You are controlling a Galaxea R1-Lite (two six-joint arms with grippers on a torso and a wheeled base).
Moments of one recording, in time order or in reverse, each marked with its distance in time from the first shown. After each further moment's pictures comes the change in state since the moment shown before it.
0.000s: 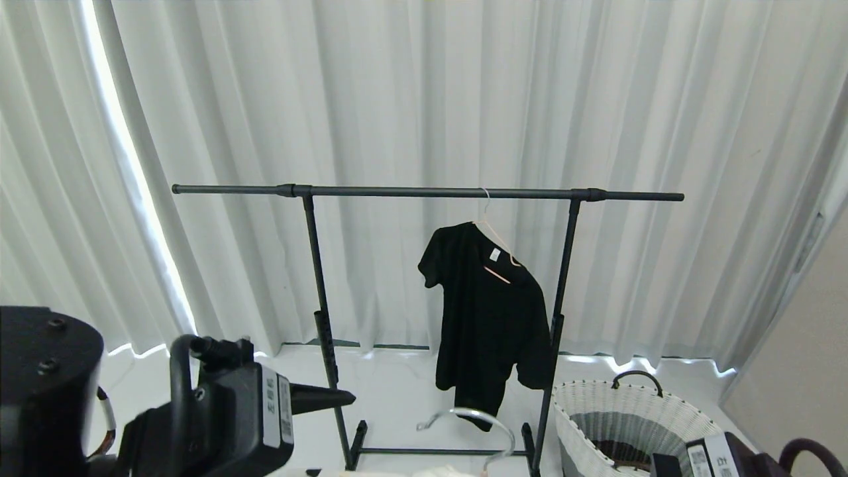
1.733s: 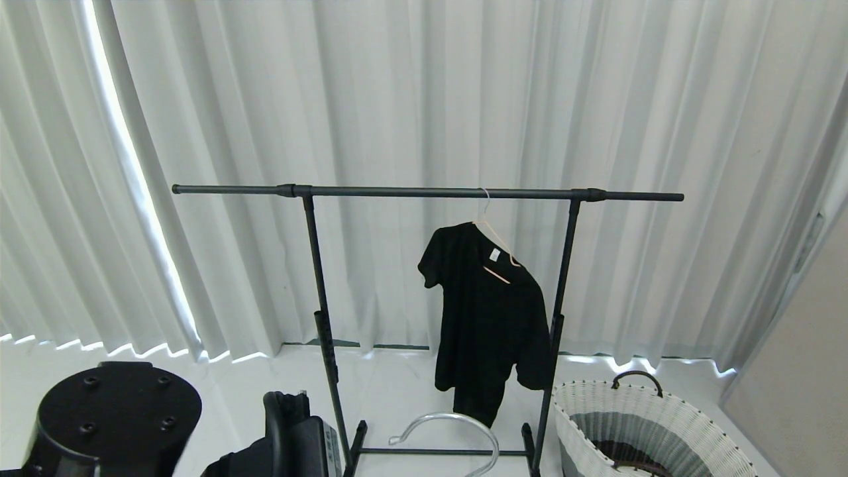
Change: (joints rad) left arm -0.020 0.092 0.106 -0.074 0.010 -0.017; right arm 0.141 0.033 -0.040 0.000 -0.114 -0.140
